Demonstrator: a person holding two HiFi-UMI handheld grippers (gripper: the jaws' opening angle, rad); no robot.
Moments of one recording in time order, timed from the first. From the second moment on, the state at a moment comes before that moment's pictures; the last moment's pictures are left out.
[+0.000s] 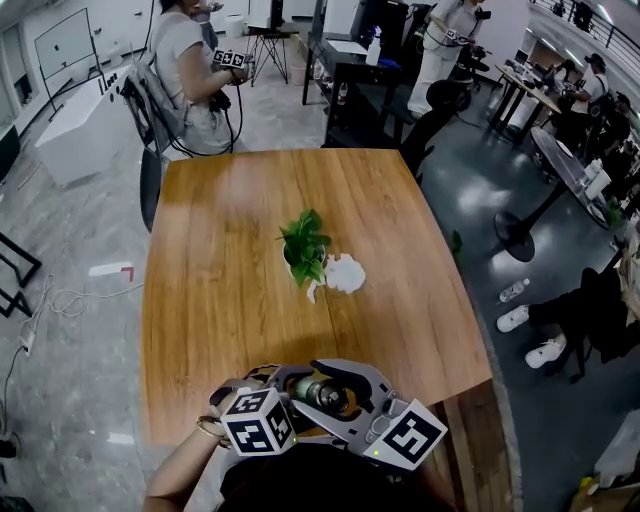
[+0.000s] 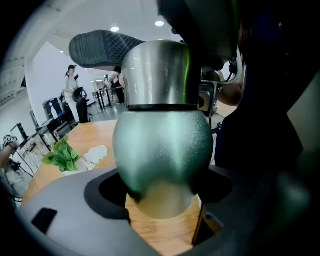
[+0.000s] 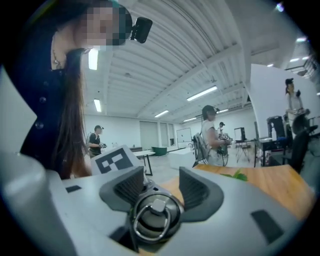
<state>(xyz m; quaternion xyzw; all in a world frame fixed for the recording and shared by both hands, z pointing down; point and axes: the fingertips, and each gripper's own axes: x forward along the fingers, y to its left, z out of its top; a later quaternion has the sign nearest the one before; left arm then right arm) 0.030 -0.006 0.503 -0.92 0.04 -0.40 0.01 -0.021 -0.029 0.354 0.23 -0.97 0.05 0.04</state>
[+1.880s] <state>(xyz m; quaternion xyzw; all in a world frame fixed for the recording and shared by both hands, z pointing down) 0.037 -0.036 0.487 -0.92 0.16 -0.37 0.02 -0.008 -0.057 0.362 0.33 -0.94 0.04 0.05</state>
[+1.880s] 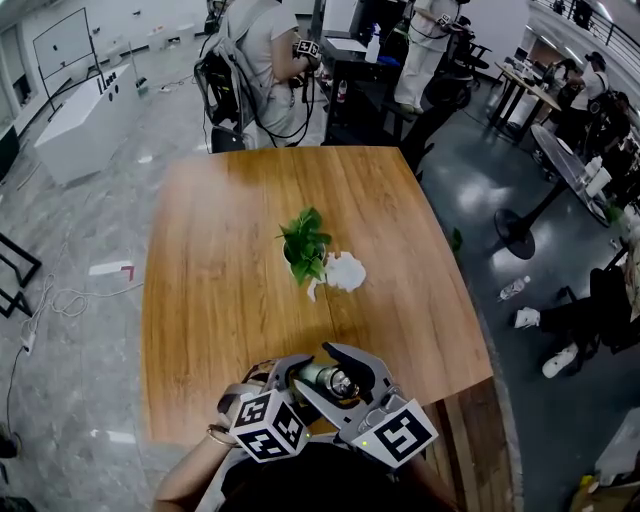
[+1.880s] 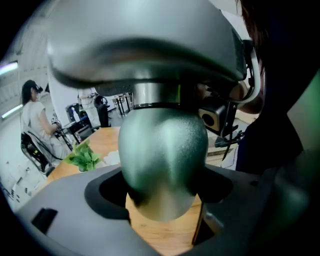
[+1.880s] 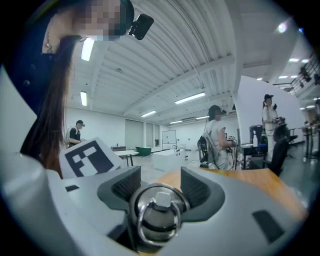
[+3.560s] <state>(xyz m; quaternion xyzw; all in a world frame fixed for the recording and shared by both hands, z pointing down) -0.006 -0.054 0.480 -0.91 0.34 -0.23 -0.06 0.069 -0.076 0.435 0.49 -0.85 0.16 0.13</state>
